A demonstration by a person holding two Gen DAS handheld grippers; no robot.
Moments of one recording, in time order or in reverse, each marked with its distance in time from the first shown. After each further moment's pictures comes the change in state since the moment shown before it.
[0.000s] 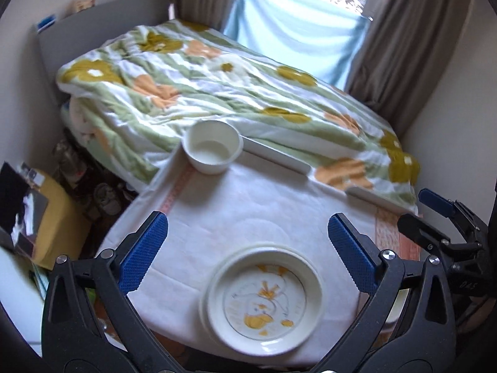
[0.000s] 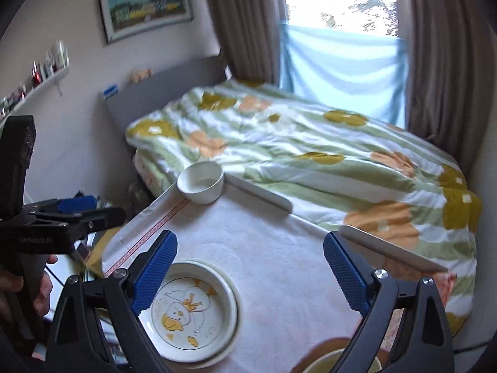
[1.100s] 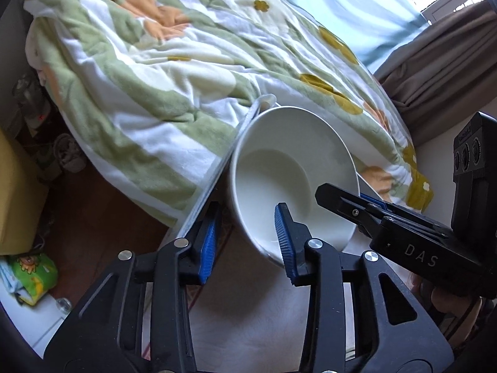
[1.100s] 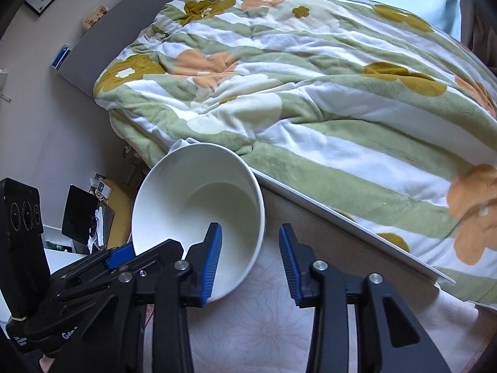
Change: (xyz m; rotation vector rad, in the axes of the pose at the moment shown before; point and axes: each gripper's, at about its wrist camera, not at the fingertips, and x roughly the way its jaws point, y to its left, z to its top) left arm 0.262 0.132 0.071 -0.189 0.275 -0.117; right arm 0.328 0.014 0.074 0.195 0.427 0.104
